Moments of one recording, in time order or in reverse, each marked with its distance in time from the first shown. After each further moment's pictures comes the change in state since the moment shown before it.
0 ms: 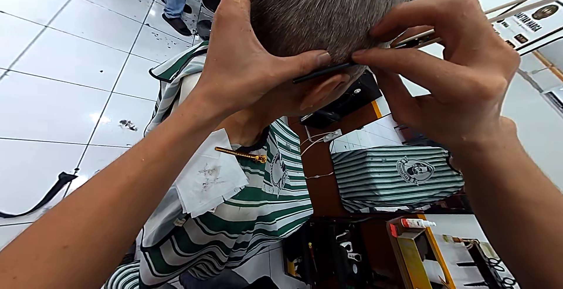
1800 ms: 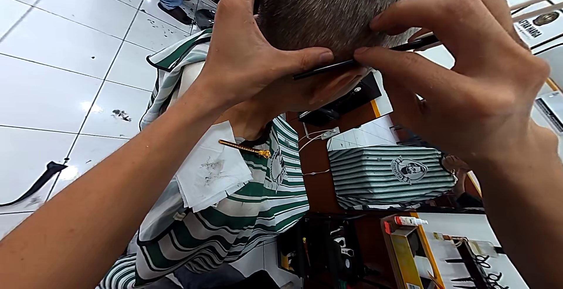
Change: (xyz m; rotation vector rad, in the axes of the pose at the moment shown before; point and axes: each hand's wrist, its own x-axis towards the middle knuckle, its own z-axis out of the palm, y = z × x) left_hand -0.007 -0.015 -0.004 -0.128 0.007 0.022; right_hand 0.014 -0.021 -0.002 -0.208 -0.118 -0.036
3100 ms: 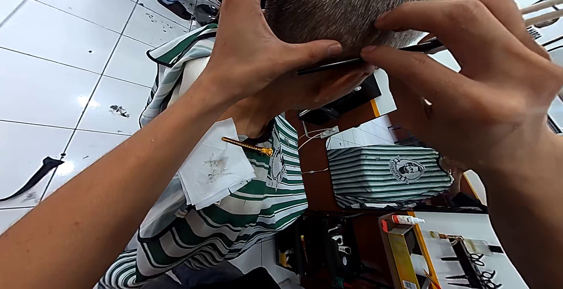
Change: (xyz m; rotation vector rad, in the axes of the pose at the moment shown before) left_hand 0.000 0.001 0.000 0.000 0.018 -0.014; right_hand 0.002 -0.008 -0.004 -0.029 -0.044 0.015
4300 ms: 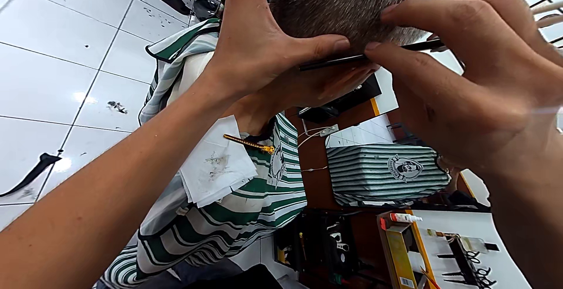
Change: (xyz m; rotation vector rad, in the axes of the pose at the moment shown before) left_hand 0.000 -0.001 0.001 -0.022 -0.020 -0.013; right_hand 0.002 -0.006 -0.002 -0.050 -0.030 0.002
